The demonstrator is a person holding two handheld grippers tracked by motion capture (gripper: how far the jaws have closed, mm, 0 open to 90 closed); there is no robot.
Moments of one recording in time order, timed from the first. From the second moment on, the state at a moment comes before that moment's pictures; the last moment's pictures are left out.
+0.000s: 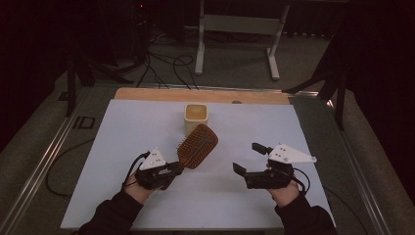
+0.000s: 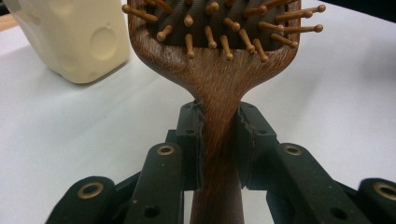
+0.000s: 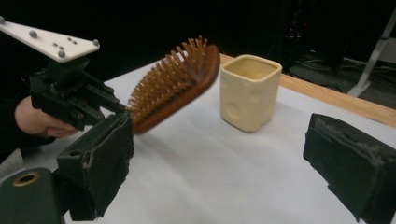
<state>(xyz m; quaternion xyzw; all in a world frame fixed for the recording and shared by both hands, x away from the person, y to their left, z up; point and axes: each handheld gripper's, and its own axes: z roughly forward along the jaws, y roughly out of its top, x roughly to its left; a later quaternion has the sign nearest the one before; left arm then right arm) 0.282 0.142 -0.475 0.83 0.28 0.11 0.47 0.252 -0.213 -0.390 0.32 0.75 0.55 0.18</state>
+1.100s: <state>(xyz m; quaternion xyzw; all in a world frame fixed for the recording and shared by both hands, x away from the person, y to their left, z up) 0.281 0.140 -0.475 0.83 0.28 0.12 0.47 0.284 -0.159 -0.386 0.34 0.75 0.55 0.12</state>
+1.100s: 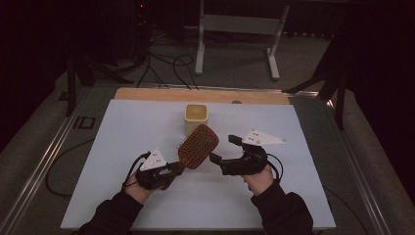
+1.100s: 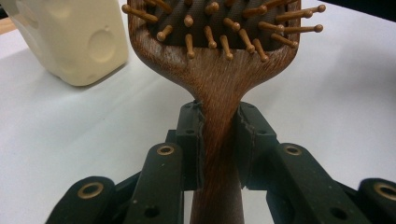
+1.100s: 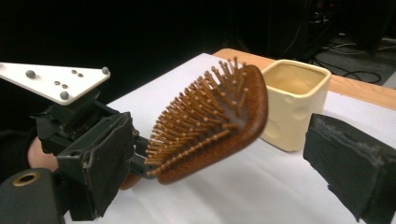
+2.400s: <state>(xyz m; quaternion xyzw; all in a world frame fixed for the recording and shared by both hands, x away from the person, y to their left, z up) 0.280 0.139 -0.475 0.83 0.27 0.12 0.47 0.319 -0.127 -0.411 0.46 0.69 0.55 -0.04</state>
